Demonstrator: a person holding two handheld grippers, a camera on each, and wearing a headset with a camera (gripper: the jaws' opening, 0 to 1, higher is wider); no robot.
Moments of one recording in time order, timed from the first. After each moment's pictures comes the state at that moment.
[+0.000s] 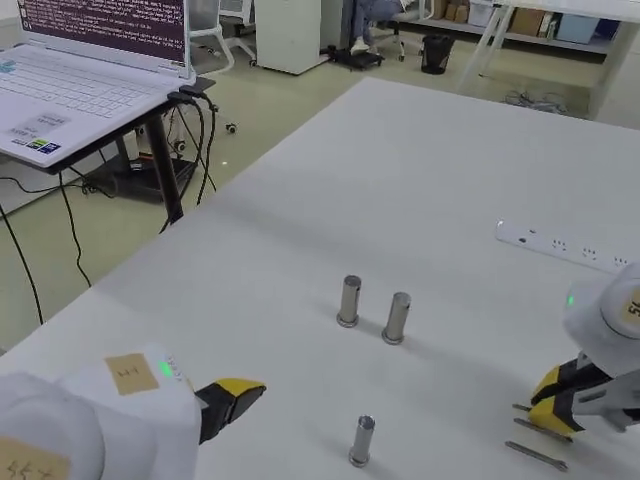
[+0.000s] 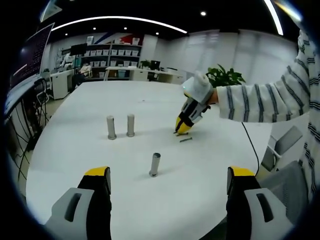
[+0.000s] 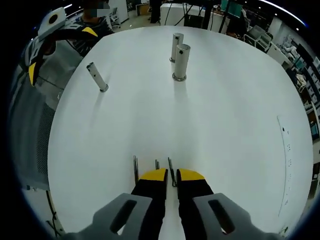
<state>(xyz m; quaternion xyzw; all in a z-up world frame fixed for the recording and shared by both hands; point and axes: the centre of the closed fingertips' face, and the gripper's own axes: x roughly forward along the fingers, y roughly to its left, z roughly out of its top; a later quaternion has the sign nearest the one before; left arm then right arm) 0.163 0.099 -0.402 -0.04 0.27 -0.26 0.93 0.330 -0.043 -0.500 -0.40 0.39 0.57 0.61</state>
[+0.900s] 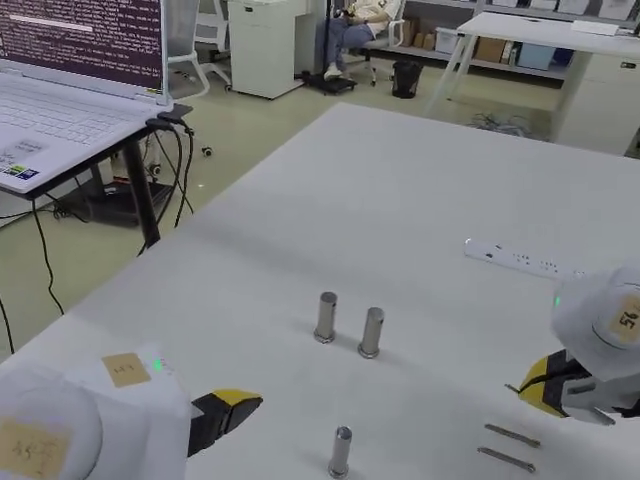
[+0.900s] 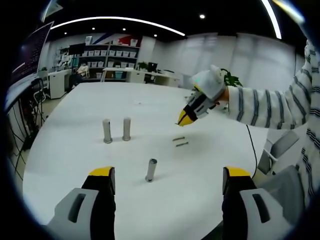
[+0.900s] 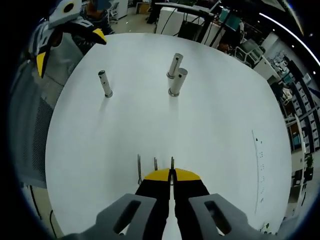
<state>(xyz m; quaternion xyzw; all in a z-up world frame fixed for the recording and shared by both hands) 0.171 0.095 -0.396 -0.06 0.26 -0.28 0.92 0.324 -0.049 -0.438 -0.45 0.31 0.53 0.65</state>
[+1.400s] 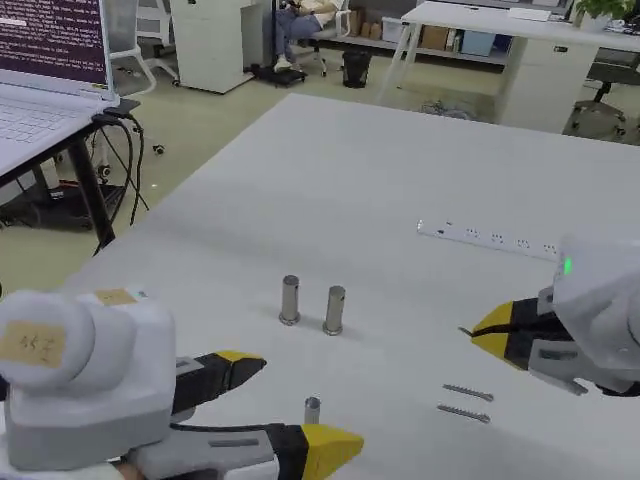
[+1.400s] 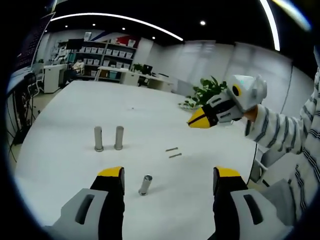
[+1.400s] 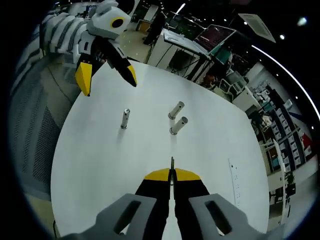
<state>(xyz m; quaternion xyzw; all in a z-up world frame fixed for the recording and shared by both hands) 0.192 0.084 -0.380 -0.10 0.25 -0.32 0.91 0.262 -0.025 -0.370 -0.46 0.16 0.52 0.70</state>
